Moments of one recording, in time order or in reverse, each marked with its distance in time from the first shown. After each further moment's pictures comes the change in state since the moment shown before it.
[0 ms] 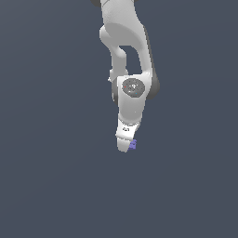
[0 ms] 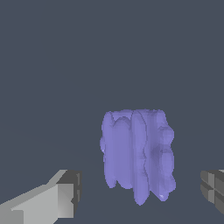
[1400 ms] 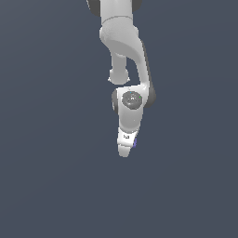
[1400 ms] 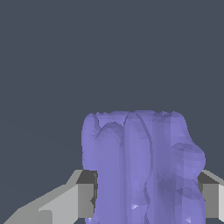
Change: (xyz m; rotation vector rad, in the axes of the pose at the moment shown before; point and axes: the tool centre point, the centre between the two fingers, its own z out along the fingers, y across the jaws) arm 0.001 0.002 0.048 -0.008 0.004 -0.044
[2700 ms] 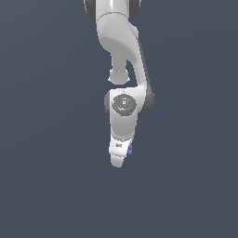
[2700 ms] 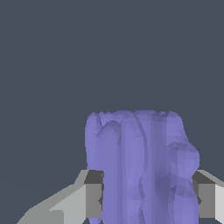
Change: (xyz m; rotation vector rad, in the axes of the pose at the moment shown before) arm -0.015 0.055 -0.028 0.003 0.000 0.000
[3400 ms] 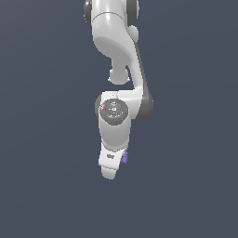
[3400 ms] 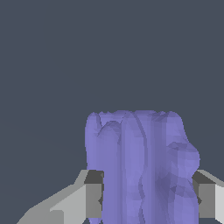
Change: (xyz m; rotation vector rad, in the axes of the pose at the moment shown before) arm -0.013 0.053 -0.026 0.002 -0.001 0.000
